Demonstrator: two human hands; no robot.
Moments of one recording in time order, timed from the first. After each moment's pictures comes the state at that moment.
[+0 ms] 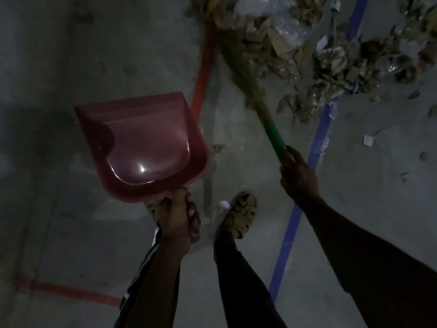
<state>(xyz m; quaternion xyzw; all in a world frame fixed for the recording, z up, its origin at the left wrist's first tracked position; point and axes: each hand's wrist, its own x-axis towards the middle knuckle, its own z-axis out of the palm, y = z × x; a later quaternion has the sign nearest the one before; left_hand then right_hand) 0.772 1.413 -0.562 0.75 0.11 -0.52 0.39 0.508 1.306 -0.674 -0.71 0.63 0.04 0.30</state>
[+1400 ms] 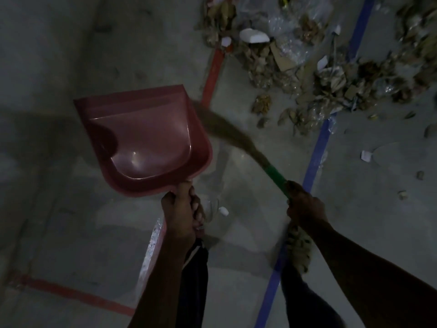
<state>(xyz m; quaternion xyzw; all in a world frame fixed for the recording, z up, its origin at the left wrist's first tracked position) 0.759 1.415 -0.553 0.72 0.06 -0.49 0.48 0.471 1.339 -0.668 -0.69 0.61 0.27 0.28</state>
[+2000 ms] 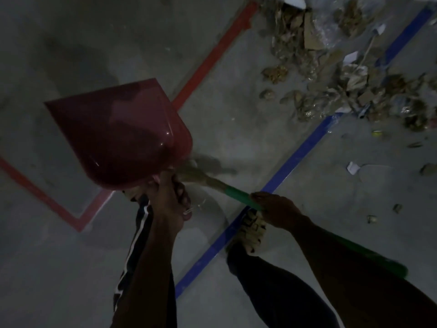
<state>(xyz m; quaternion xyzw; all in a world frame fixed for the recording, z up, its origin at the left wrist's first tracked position) 0.567 1.511 -0.583 0.71 0.28 -0.34 0.55 0.336 1.370 -0.700 -0.81 0.24 0.39 0.36</state>
